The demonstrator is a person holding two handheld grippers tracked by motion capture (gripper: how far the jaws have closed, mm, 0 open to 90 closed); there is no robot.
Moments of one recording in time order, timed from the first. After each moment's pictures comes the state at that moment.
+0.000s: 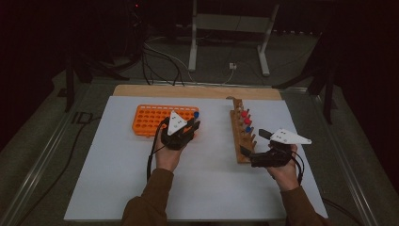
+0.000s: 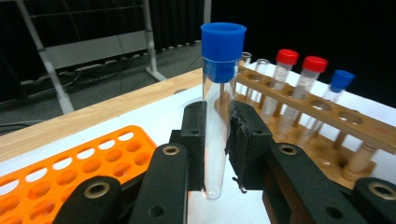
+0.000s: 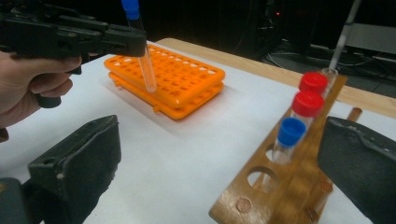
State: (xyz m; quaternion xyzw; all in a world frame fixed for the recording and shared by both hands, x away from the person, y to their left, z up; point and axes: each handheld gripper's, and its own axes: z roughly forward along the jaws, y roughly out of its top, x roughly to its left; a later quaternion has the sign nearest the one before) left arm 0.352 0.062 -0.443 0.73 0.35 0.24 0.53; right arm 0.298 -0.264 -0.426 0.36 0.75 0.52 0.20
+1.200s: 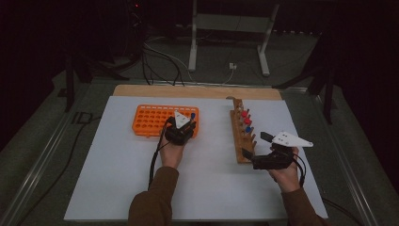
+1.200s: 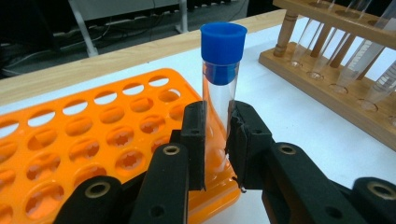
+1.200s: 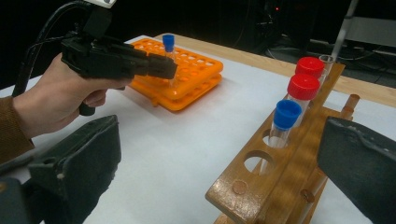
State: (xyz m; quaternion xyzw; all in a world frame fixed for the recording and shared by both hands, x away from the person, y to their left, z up) left arm 0.392 0.053 -0.493 0.75 0.42 0.25 0.45; right arm 0.295 -0.270 -0.434 0.37 0.75 0.52 0.20
